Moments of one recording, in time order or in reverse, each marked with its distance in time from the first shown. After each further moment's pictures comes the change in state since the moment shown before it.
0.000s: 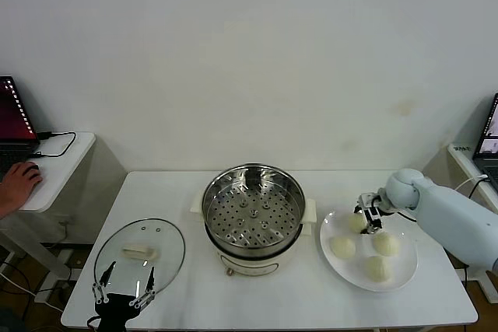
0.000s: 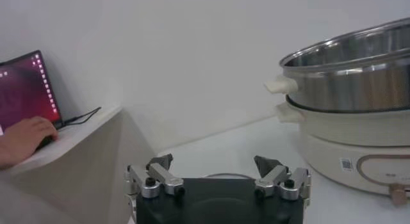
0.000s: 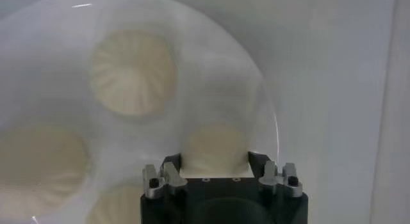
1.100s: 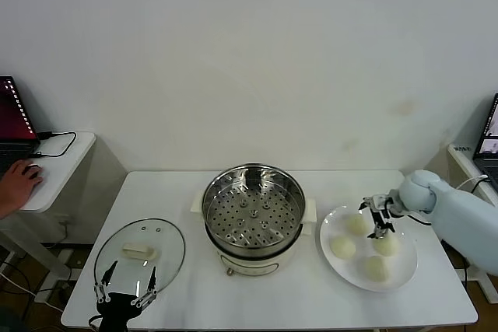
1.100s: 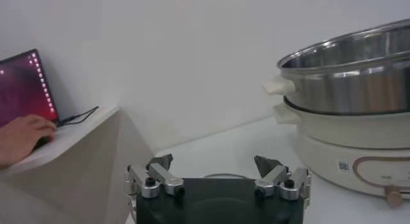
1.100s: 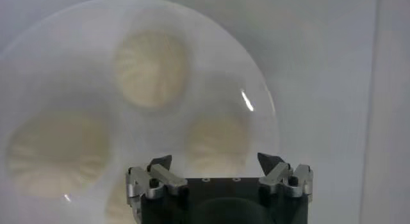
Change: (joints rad) left arm -0.004 0.000 0.006 -0.008 -0.001 0.020 0.002; right arm -0.053 -0.017 0.048 0.024 -0.011 0.018 0.012
